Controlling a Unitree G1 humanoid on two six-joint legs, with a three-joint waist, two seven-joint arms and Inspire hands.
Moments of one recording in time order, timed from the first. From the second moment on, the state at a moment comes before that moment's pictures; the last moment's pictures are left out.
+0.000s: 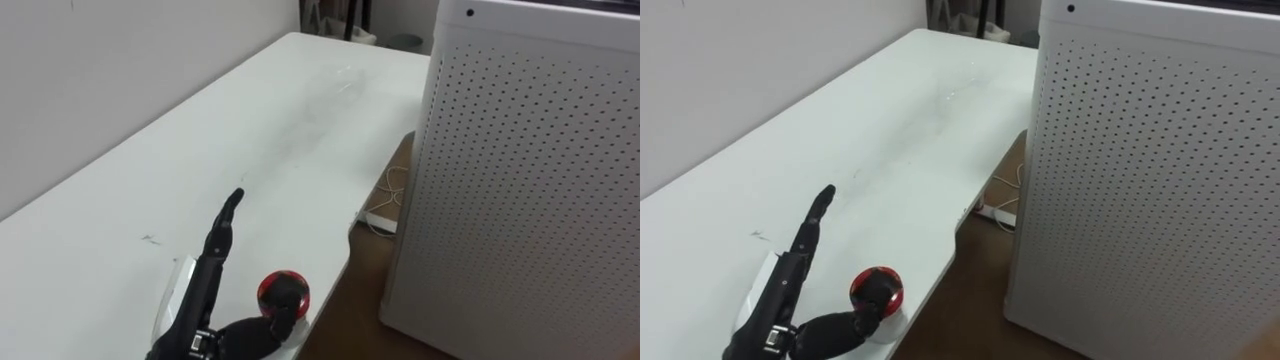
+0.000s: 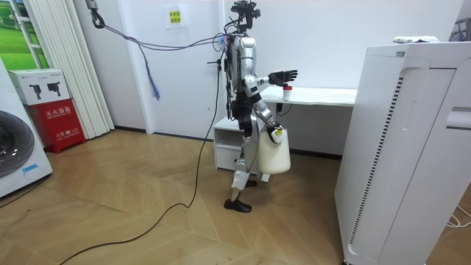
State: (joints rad) left arm 0.24 0.32 -0.24 0.00 0.23 -0.41 0.29; right arm 0.05 -0.31 0.25 1.00 0.12 -0.16 0.23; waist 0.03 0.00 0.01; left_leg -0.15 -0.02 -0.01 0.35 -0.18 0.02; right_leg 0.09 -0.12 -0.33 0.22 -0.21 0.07
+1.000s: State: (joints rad) left arm 0.22 0.33 -0.24 -0.04 0.23 -0.42 0.32; right arm 0.06 -0.31 0.25 0.97 0.12 -0.16 0.25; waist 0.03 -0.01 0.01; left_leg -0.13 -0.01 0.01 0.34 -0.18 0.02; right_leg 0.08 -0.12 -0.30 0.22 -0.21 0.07
